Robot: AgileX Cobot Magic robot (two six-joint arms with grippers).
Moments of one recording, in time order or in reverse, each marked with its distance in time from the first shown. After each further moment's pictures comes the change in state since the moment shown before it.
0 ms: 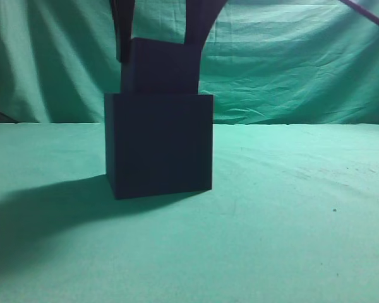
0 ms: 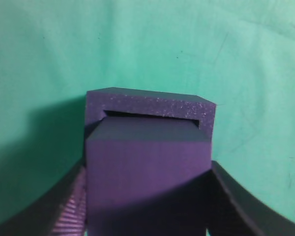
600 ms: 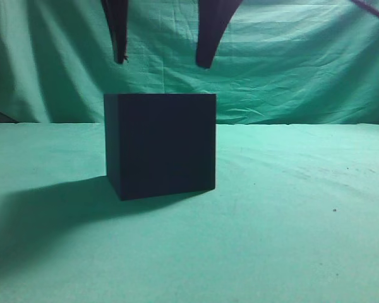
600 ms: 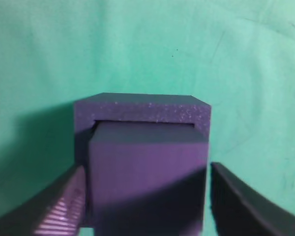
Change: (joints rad) left arm 0.000 0.000 0.000 0.000 0.000 0.000; right arm 0.000 0.013 -0.019 -0.021 0.028 -0.009
